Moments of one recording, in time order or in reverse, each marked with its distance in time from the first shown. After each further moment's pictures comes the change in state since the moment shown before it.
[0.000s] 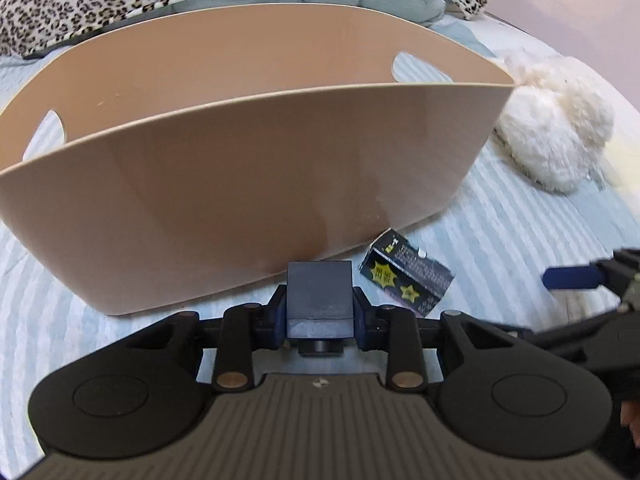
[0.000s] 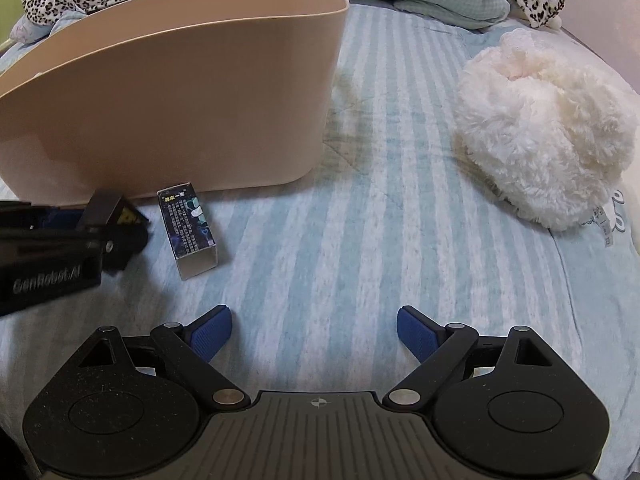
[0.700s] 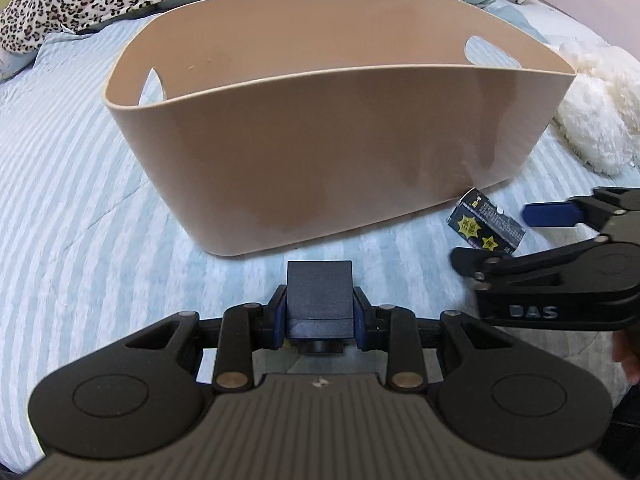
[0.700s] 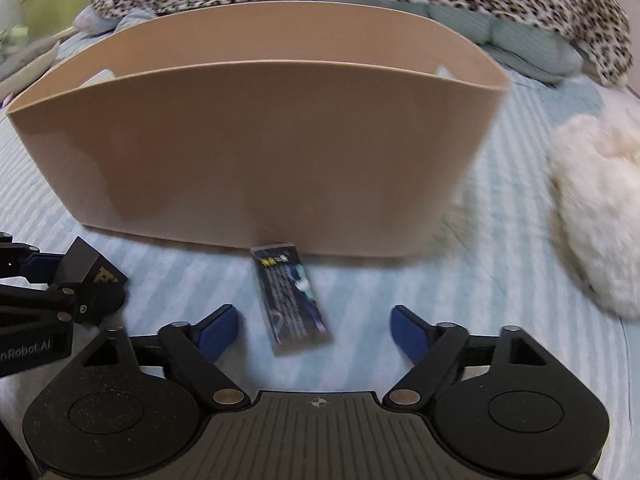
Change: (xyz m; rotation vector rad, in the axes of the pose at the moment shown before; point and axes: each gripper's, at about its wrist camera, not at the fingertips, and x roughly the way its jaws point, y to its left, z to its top) left arm -0.027 0.039 -0.015 -0.051 0.085 0.133; right arm 0.020 0.047 0.027 -0.155 -0.091 0.123
